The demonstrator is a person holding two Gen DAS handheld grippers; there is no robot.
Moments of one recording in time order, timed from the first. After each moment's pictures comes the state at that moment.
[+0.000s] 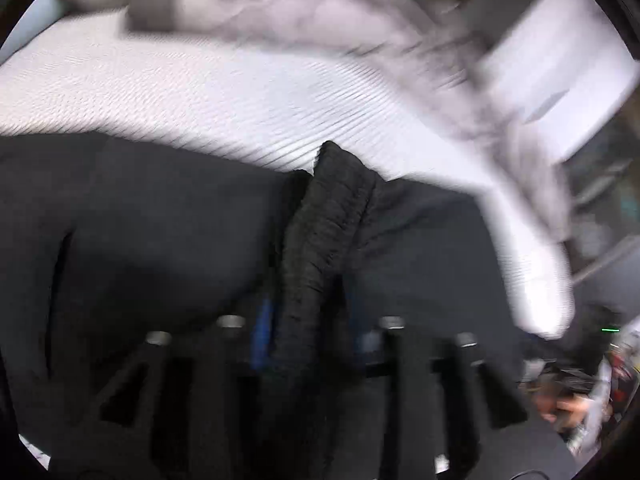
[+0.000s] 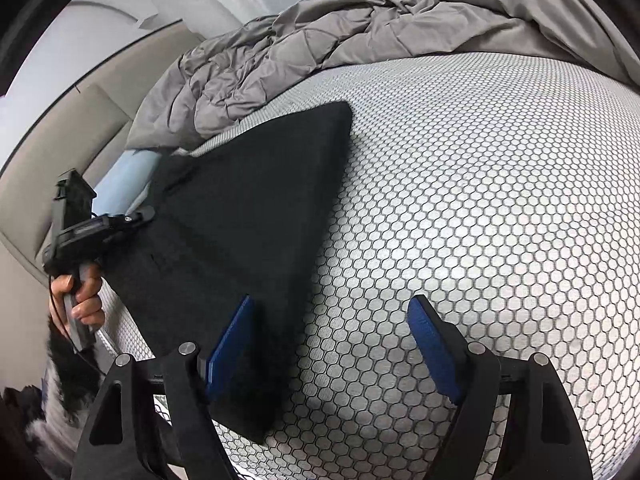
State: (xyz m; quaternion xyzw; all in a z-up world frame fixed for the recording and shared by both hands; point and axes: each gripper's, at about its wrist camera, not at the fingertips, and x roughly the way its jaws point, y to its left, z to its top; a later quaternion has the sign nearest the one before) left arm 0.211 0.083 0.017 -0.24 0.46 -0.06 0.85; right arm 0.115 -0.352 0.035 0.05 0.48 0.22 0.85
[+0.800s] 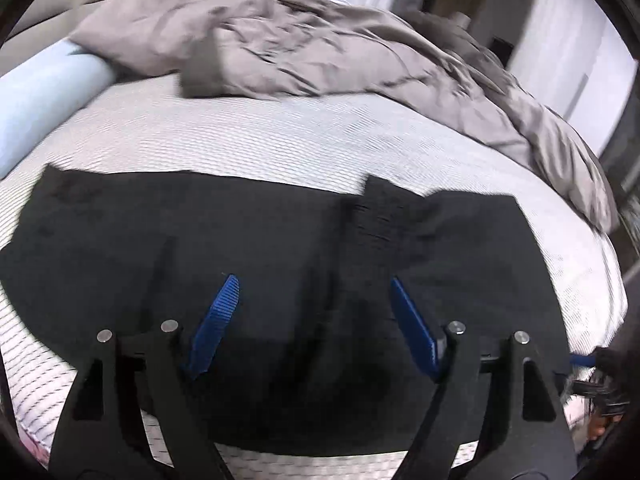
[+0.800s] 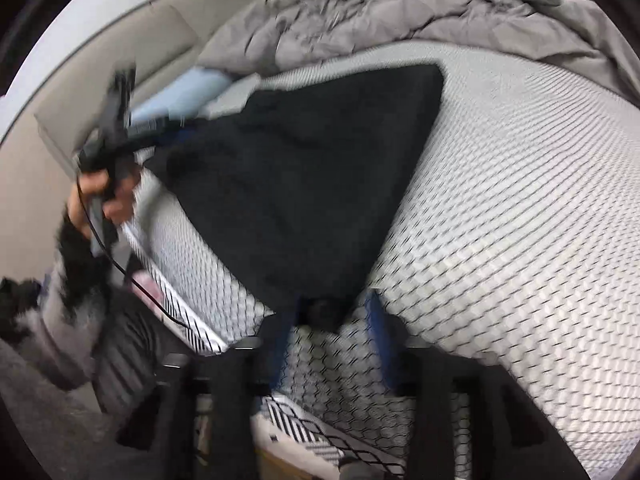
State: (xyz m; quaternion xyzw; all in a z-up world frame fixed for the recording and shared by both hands) left arm 0.140 0.058 0.080 -0.14 0.38 0.04 0.91; right arm 0.058 -0.330 0.035 -0.04 0.48 0.33 0.81
